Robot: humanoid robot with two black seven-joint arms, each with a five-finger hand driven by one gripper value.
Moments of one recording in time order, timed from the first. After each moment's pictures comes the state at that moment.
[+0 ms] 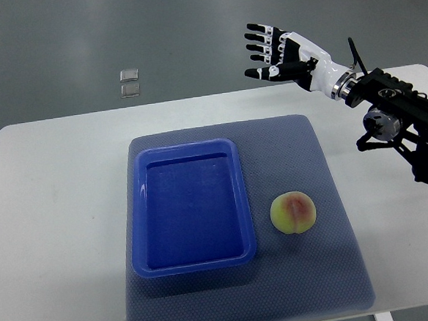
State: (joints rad) left arm -0.06 0.00 -0.04 -0.22 0.00 -0.15 0.10; right arm 0.93 -0.33 0.59 0.81 -0.75 0.33 0.28
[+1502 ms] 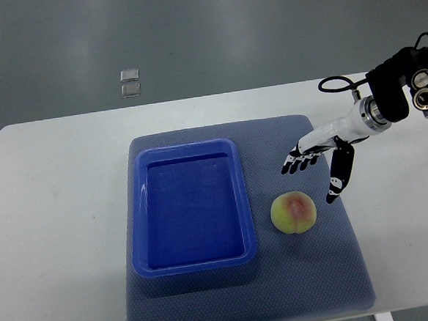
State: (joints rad) left arm -0.06 0.00 -0.04 -0.24 0.01 -0.15 0.10; right arm 1.52 -0.69 -0.38 1.45 -0.77 0.48 -0.11
